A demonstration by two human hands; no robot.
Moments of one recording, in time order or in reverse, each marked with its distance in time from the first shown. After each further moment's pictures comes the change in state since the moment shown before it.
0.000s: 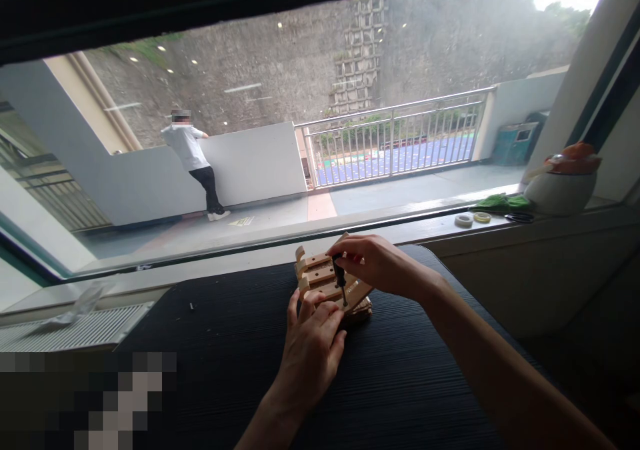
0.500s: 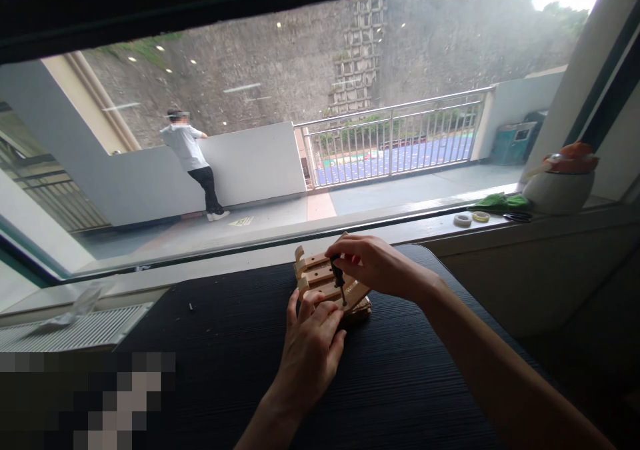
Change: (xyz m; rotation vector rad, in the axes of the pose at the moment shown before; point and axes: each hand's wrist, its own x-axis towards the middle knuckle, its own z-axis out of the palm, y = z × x) left_hand 0.001 0.001 0.000 0.007 0.008 0.004; right_hand 0.000 -0.002 0.001 -0.024 0.000 -0.017
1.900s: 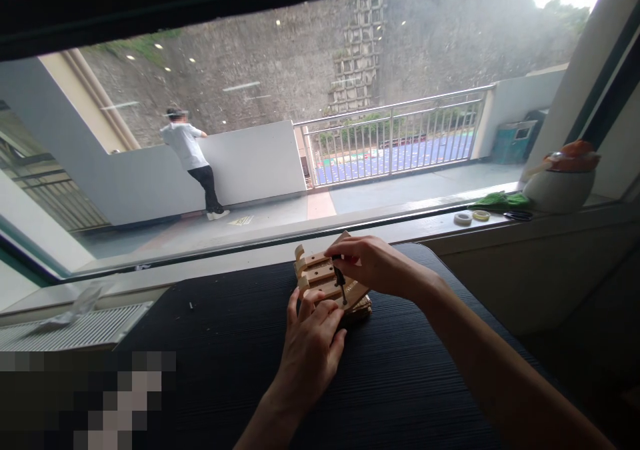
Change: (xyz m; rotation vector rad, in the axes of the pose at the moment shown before) left_hand 0.000 0.000 -0.001 -0.001 -0.013 -0.003; right_hand 0.000 0.000 0.002 -0.023 -0.039 0.003
